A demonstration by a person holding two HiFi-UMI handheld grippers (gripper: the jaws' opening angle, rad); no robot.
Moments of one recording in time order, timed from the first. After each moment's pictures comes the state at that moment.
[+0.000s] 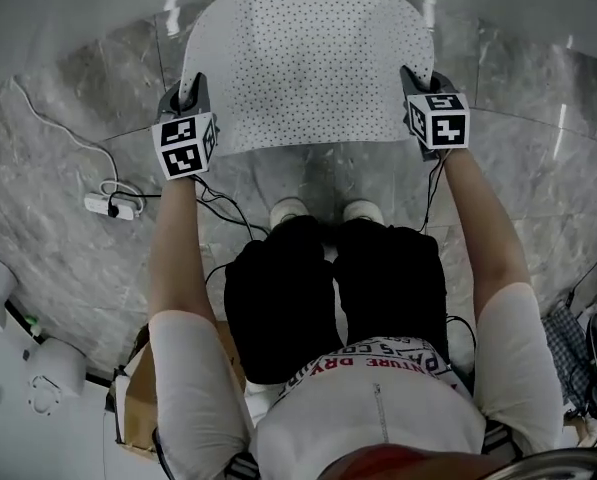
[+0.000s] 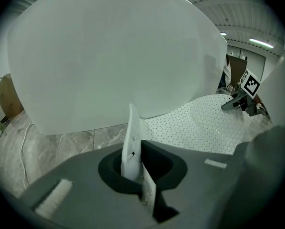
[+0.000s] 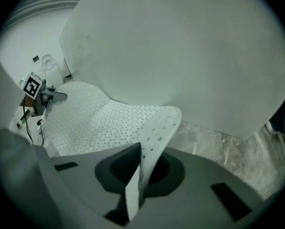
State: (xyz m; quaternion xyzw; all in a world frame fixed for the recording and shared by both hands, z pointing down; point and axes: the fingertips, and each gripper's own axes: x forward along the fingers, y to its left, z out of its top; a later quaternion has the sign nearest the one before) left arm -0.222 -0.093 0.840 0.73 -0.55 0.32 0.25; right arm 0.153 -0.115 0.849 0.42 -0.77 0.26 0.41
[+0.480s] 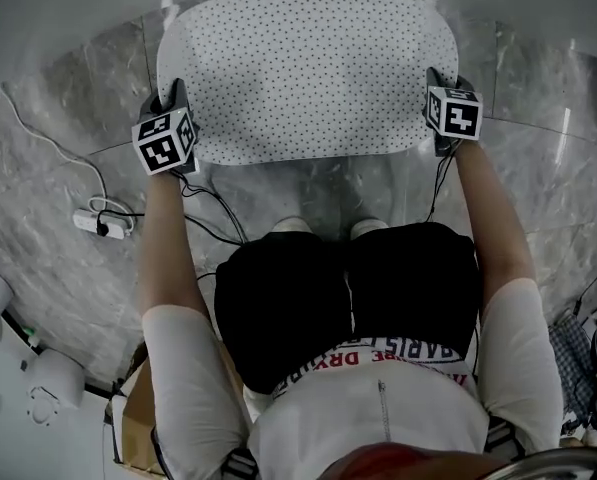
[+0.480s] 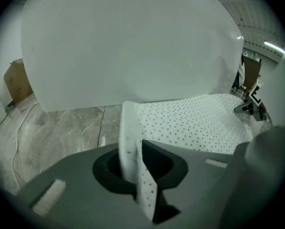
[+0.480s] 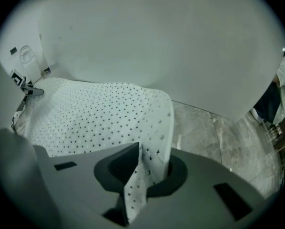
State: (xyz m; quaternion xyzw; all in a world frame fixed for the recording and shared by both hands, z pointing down) left arm -0.278 -0.094 0.929 0.68 -0.58 0.32 0.30; right arm 0.222 -0.130 0.939 0.50 -0.69 0.27 0.45
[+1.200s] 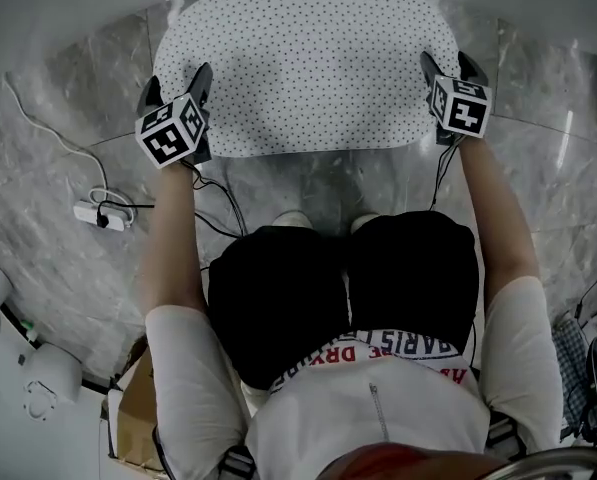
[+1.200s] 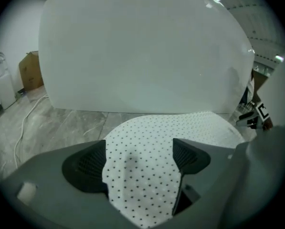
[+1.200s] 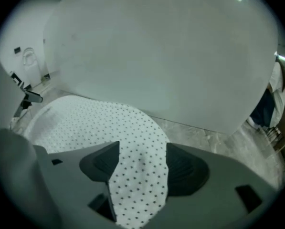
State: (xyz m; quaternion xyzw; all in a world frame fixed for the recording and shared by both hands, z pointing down) left arm -0.267 -0.099 0.902 0.65 -0.64 0.27 0.32; right arm 0.214 -0.155 0.900 0.53 -0.71 0.22 0.40
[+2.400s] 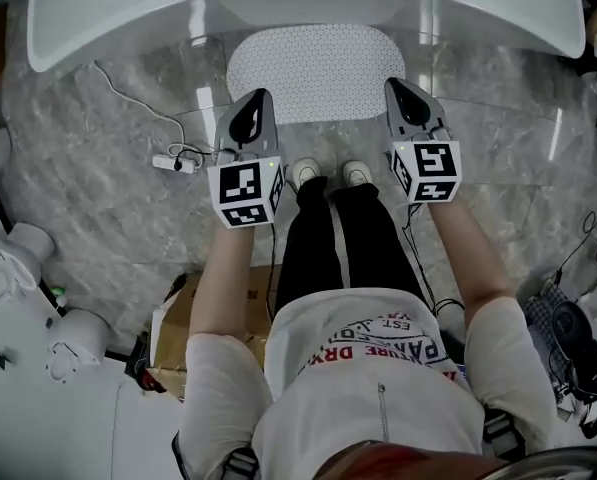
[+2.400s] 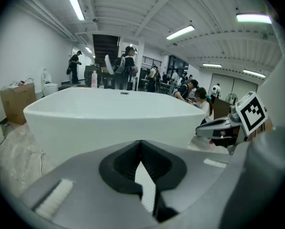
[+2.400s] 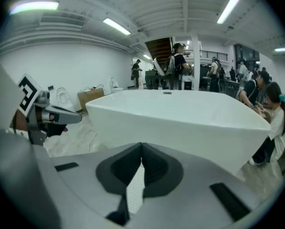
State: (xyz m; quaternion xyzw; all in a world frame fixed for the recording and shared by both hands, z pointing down) left arm -0.133 -0.083 0.361 0.77 -0.56 0.20 0.23; right arm 0.059 -0.108 0.372 0.46 -0.83 0.18 0.26
